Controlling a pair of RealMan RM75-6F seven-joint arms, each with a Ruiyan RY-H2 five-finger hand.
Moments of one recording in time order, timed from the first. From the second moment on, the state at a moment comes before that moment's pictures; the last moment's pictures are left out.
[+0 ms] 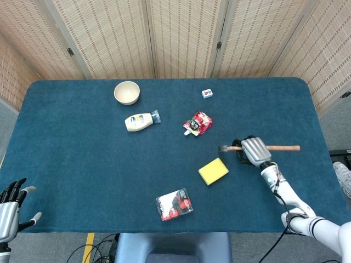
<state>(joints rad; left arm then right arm) 0.02 -1.21 -0.02 -1.57 1.49 1.57 0.13 0.62 -1.53 0.09 -1.02 -1.44 0.95 0.27</state>
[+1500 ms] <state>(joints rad) 0.04 -1.18 -0.01 -1.62 1.51 1.58 0.17 0.63 -1.42 0.00 -1.25 -1.49 0.85 0.31</state>
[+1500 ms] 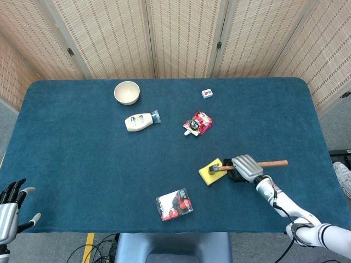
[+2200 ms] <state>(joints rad) 0.03 -1.19 -0.01 -1.62 1.51 1.57 0.17 0.61 -1.38 0.03 -1.29 -1.50 0.95 0.37</state>
